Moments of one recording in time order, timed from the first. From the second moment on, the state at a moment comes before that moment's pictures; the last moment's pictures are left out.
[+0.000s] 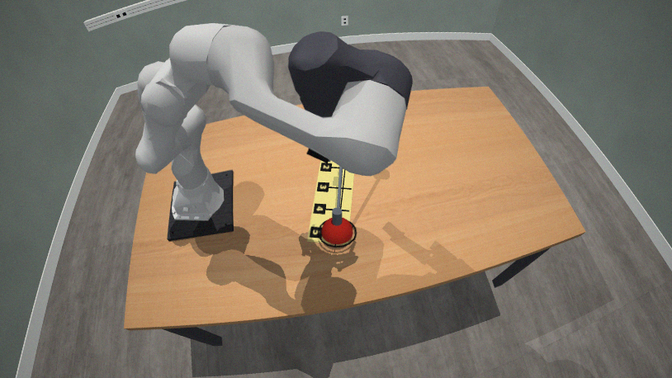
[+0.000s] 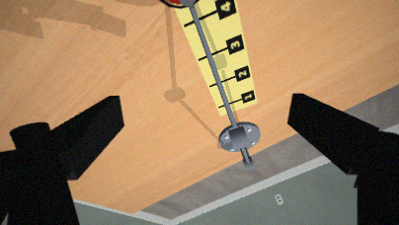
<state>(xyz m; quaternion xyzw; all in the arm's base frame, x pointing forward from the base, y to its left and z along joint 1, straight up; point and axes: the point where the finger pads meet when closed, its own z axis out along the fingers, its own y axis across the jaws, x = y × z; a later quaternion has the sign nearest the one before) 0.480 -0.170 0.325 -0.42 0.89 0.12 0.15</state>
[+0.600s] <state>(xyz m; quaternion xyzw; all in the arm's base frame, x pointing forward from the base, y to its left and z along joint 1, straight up) 0.486 -0.134 0.347 -0.43 0.88 0.11 0.15</state>
